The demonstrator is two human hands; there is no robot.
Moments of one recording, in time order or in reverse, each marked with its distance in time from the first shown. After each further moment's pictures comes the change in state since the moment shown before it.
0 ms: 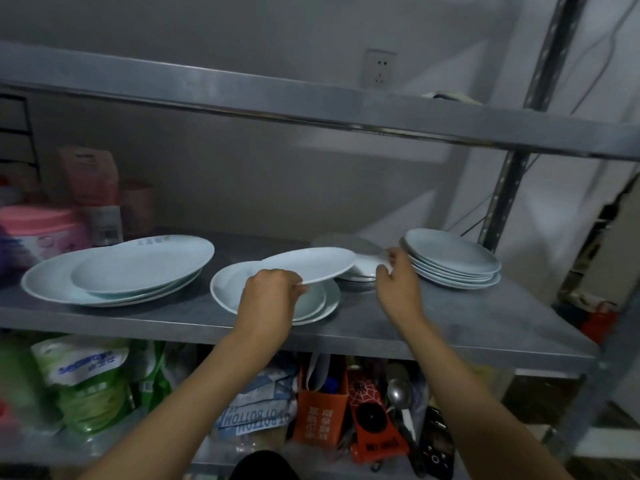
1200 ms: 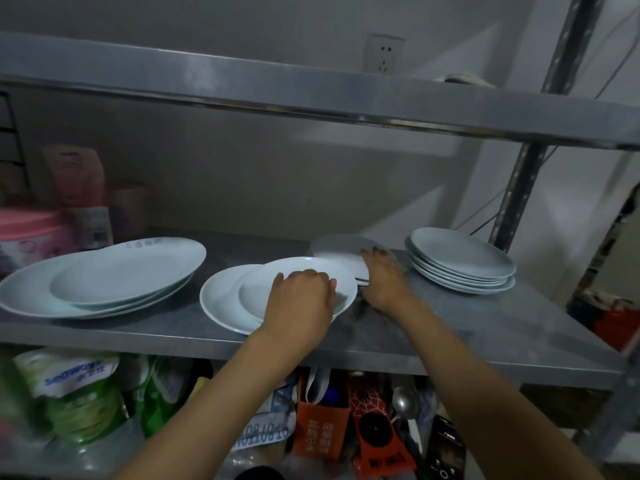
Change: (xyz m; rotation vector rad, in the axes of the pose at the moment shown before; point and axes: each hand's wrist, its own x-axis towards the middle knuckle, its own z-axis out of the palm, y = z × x) left_hand 0.021 0.038 0.024 0.241 -0.195 0.055; right_hand 0.077 0.044 0.050 -0.678 -0.320 -0.283
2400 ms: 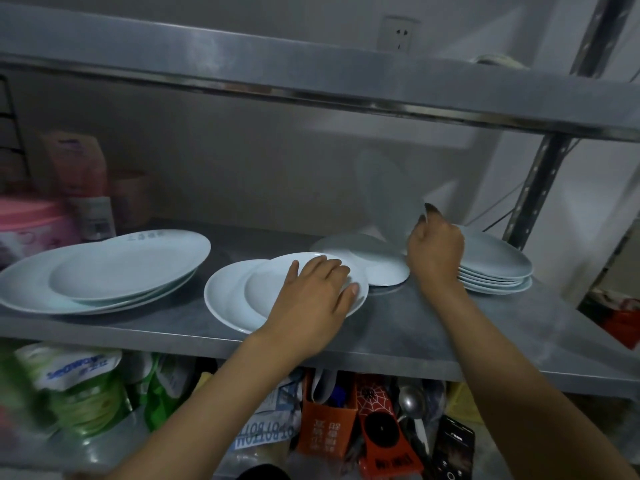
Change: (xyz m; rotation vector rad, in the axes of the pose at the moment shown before) left_hand 0.002 -0.017 0.012 -0.148 -0.003 0.211; right_hand -0.006 -0.004 -0.075 0.232 0.778 0.155
